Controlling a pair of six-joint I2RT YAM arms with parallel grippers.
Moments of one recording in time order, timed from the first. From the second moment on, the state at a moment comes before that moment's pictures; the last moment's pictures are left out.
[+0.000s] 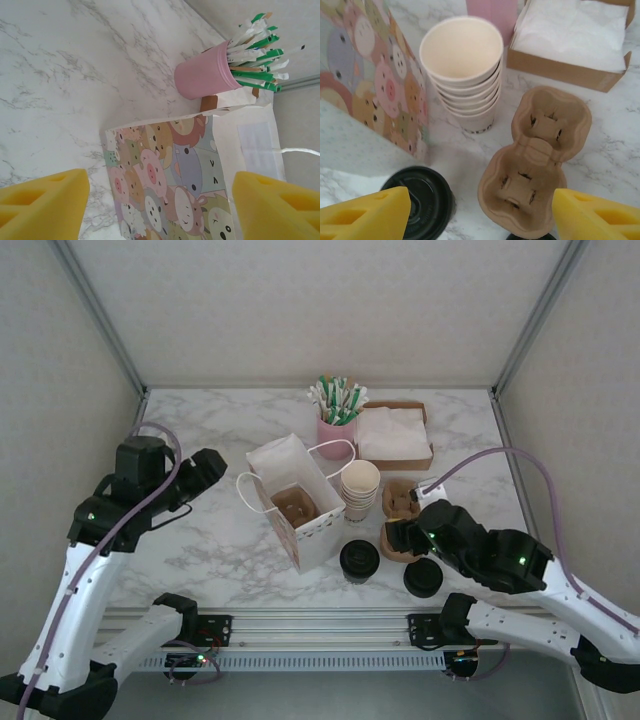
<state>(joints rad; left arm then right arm) -0.30 0.88 1.23 -1.00 0.09 -0.83 1.07 0.73 1.02 -1.08 0.44 0.48</state>
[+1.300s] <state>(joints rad) -0.30 0.61 1.12 -1.14 -0.06 -0.87 0.92 0.86 0.74 -0.82 -0.21 -0.48</state>
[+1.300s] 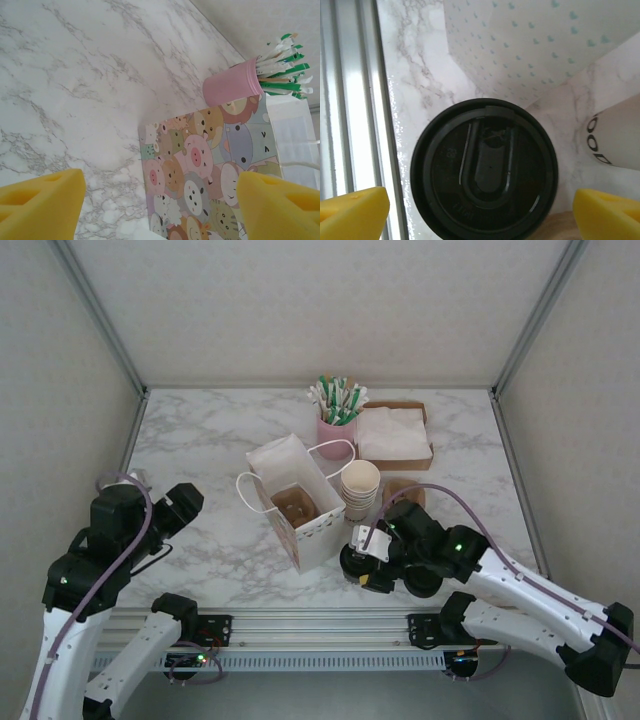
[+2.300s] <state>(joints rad) -0.30 0.57 1.11 -1.14 -0.07 -0.89 0.89 0.96 0.75 -0.78 -0.27 -0.48</state>
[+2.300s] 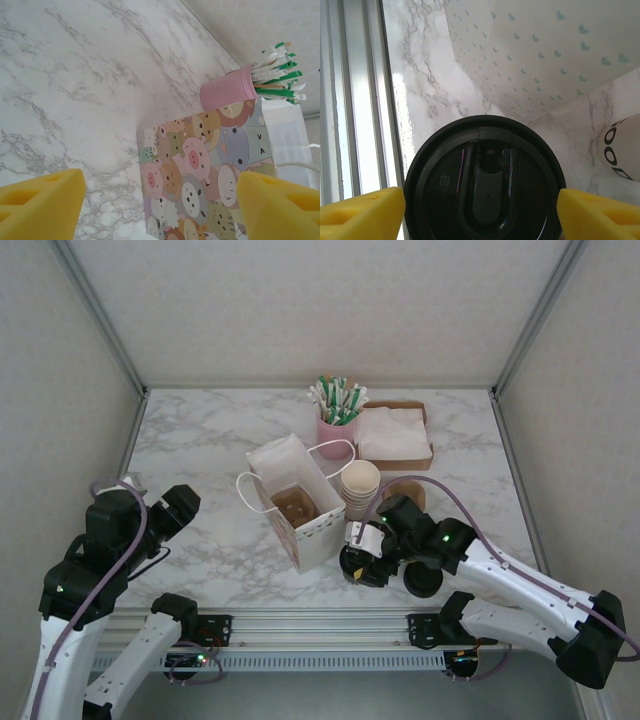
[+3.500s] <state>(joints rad) -0.30 0.58 1.11 -1.14 -0.07 -0.89 0.87 0.98 0.77 -0.79 -0.27 -0.51</state>
